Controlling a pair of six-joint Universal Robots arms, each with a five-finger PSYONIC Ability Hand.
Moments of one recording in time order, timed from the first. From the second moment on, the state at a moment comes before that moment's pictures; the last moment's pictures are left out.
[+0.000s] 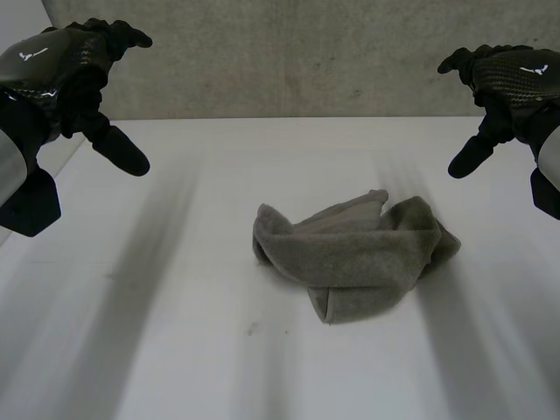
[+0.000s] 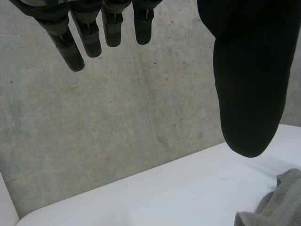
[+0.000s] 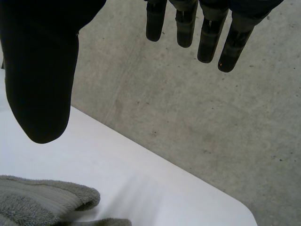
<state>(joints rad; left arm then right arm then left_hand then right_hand) 4.28 -1.48 -1.35 2.83 -1.62 3.09 1.88 -1.53 1.36 0.22 1.54 2.99 0.18 0.17 0.17 0.17 0.03 0.21 0.23 0.21 0.24 0.06</state>
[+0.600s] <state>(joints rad) 4.19 -2.04 -1.39 3.25 -1.45 3.22 1.81 -1.28 1.54 0.18 1.52 2.88 0.18 0.17 0.17 0.17 0.03 0.21 0.23 0.21 0.23 0.06</state>
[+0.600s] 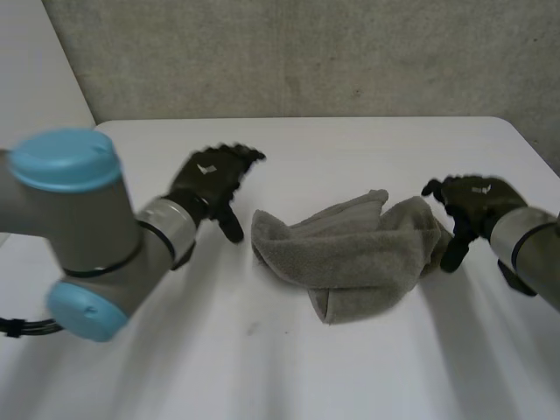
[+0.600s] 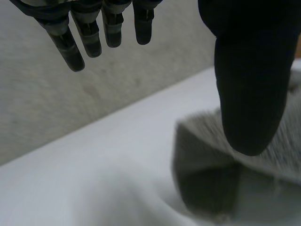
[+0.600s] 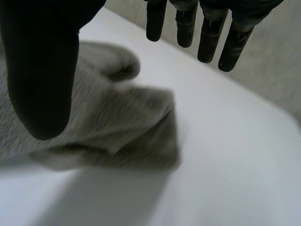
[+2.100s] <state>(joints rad) 4.29 -1.72 -1.72 3.26 -1.61 3.19 1.98 -1.19 1.19 0.36 1.41 2.88 1.19 1.22 1.22 1.22 1.03 0.38 0.31 0.32 0.32 0.14</state>
